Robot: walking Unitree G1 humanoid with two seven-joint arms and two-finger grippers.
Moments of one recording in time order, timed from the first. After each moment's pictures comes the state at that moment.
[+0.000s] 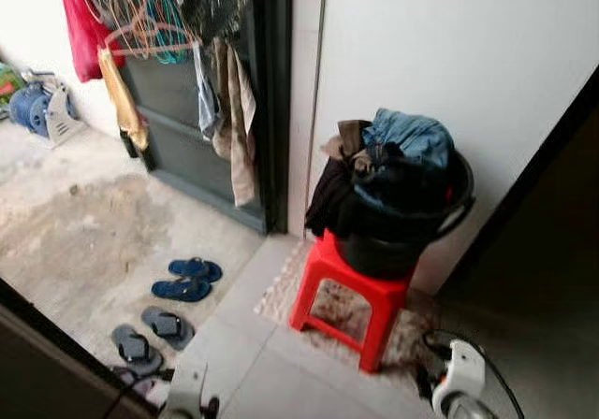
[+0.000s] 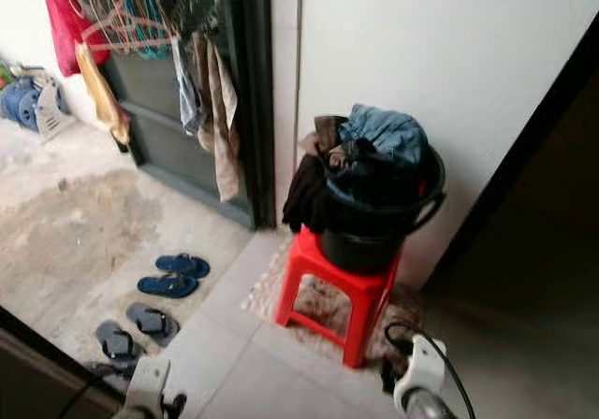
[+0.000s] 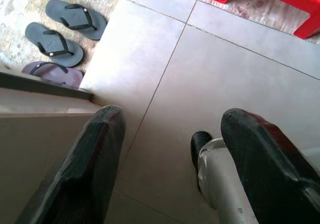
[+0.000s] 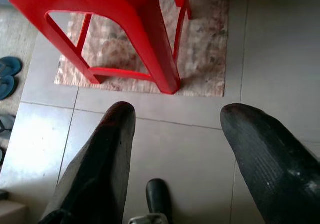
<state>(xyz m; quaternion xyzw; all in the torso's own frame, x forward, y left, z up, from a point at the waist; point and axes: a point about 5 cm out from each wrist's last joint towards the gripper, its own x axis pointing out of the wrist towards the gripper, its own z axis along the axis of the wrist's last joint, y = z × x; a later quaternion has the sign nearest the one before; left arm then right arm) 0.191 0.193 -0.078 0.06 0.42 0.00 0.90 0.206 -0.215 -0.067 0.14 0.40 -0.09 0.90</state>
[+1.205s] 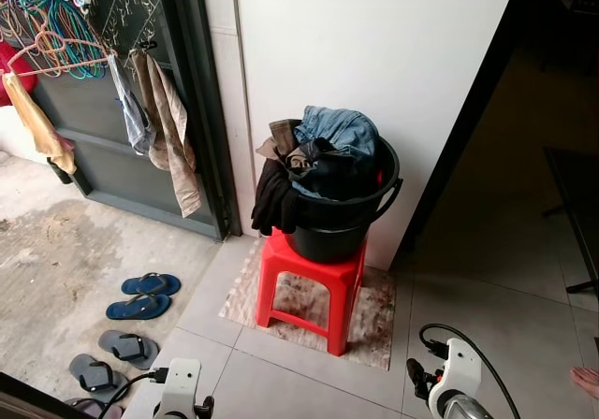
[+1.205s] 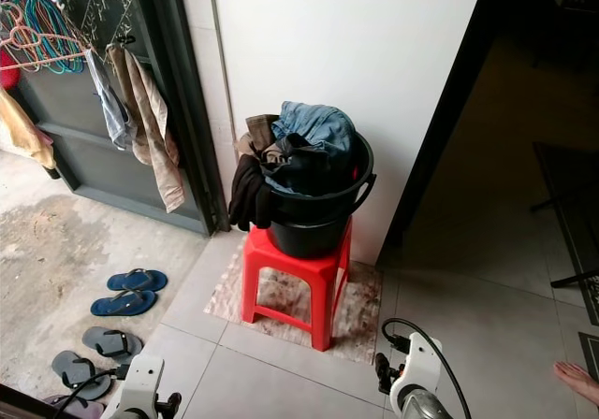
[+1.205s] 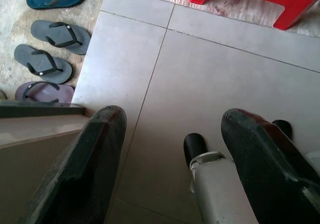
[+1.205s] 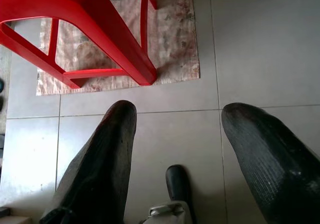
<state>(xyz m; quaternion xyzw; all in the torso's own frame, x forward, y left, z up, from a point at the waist) 0.192 0.195 -0.077 0.05 0.42 0.01 0.91 0.205 -0.214 -0.068 0.15 0.40 -0.11 0.90</state>
